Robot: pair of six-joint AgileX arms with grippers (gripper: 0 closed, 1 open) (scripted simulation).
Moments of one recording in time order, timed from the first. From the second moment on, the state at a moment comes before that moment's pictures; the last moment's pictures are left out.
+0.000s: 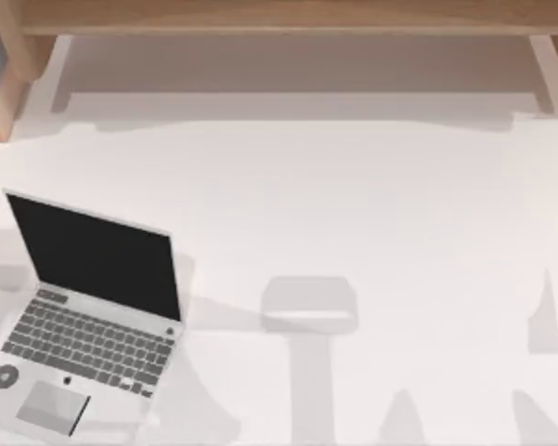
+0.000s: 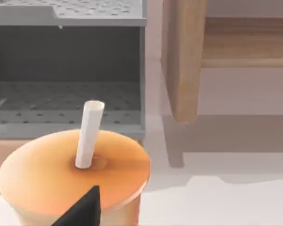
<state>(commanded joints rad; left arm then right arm) 0.35 0.90 0.05 0.80 0.39 0.02 0.00 0.00 0.00 0.00 0.00 0.00</state>
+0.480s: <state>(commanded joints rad) 0.61 1.61 0.07 1.37 0.65 0.07 0.00 0.00 0.00 0.00 0.00 0.00</state>
